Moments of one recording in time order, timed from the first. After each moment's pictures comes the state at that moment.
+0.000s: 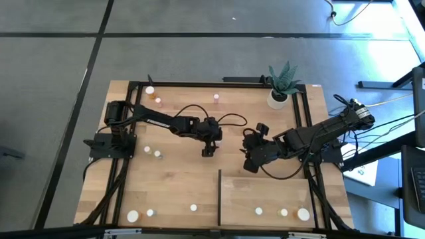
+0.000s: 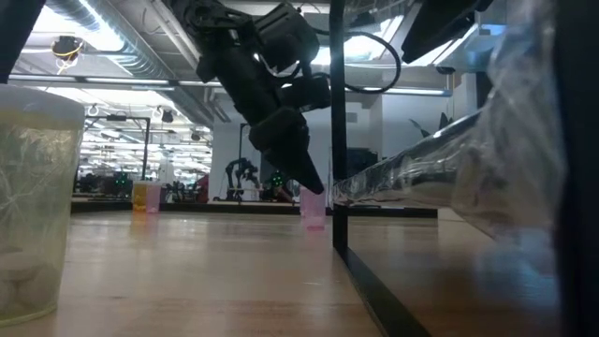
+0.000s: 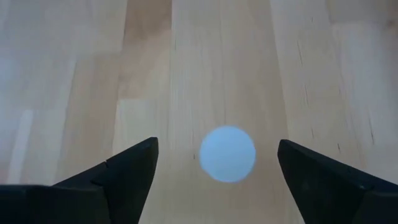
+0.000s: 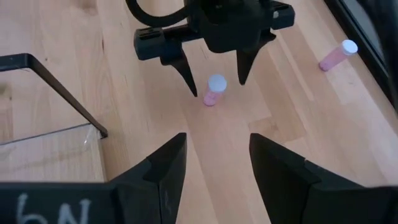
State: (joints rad) left arm 0.06 1.86 1.13 -0.16 -0.06 0.11; right arm 0.38 1.41 1.20 -0.80 0.52 0.51
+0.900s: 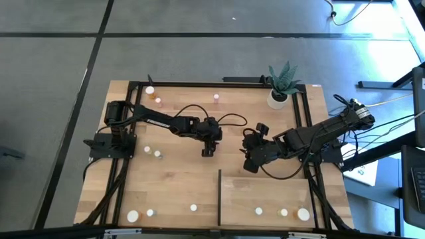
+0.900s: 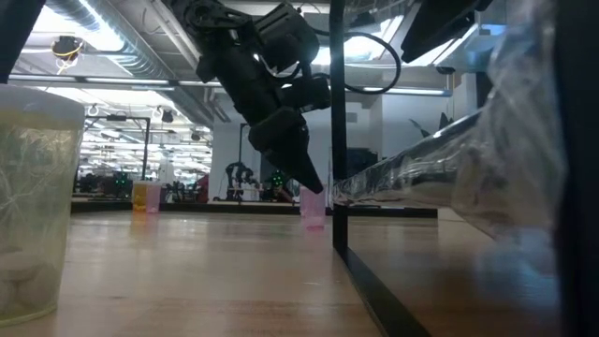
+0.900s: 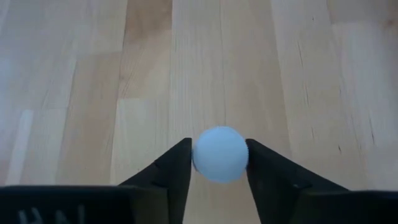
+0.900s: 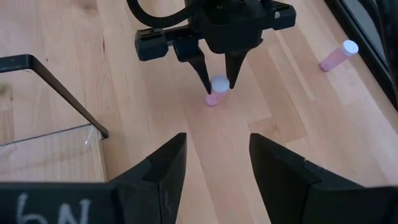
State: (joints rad) left arm 0.06 1.86 1.13 -0.16 -0.06 0.11; right arm 0.38 1.41 1.20 -0.80 0.52 0.51
